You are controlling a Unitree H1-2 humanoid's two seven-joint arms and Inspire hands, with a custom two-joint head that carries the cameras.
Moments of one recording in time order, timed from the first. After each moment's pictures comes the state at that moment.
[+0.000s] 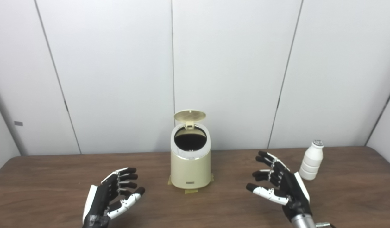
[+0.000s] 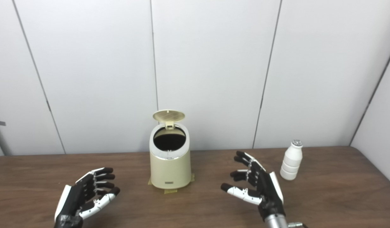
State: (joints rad) left arm -0.17 0.14 0.05 0.02 0.08 -0.05 -0.01; right arm -0.22 -0.16 -0.11 0.00 -0.04 -0.10 -0.04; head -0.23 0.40
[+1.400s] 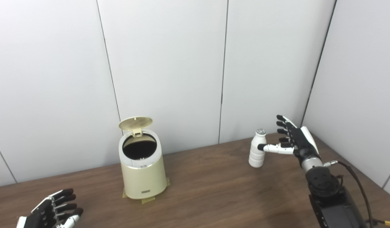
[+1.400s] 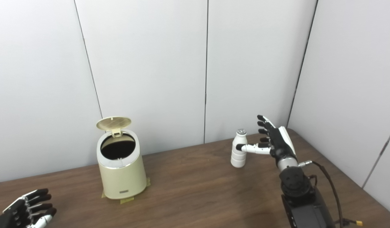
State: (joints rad) left arm -0.19 0.19 0.09 0.02 0.00 0.04 -0.05; right arm -0.37 -0.43 -0.24 0.15 -0.20 0.30 -0.04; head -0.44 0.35
